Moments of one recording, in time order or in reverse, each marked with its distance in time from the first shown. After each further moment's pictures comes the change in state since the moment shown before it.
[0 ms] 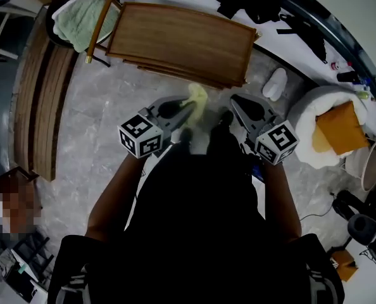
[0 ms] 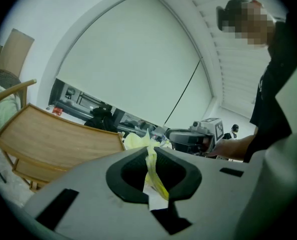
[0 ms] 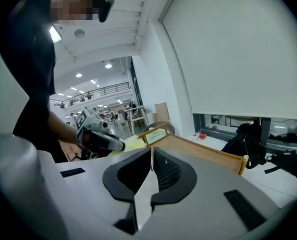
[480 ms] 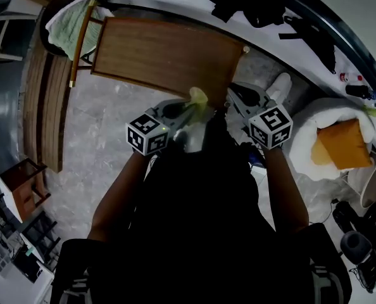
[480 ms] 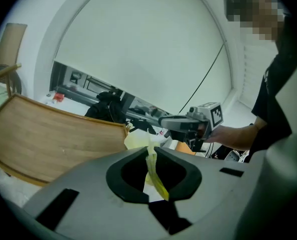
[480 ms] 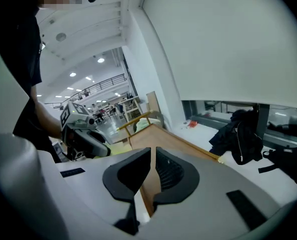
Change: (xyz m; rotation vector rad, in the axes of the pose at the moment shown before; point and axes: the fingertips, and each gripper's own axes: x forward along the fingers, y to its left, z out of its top) left arm 0.157 0.052 0.012 -0.104 0.191 0.114; right arm 0.028 -0.192 -0.018 0.088 0.153 0.026
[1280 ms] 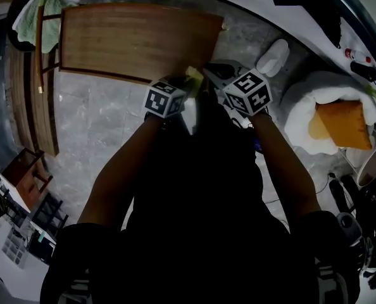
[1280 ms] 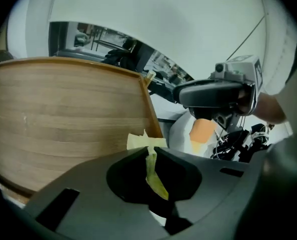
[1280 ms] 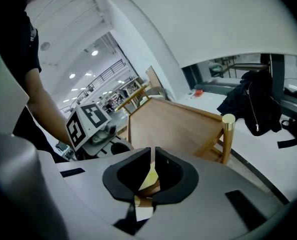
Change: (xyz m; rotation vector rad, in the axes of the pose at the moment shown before) left arm 0.162 0.080 -0.098 -0.098 0.404 0.157; right arm 0.060 -0.071 -0.096 0.125 0.261 0.166
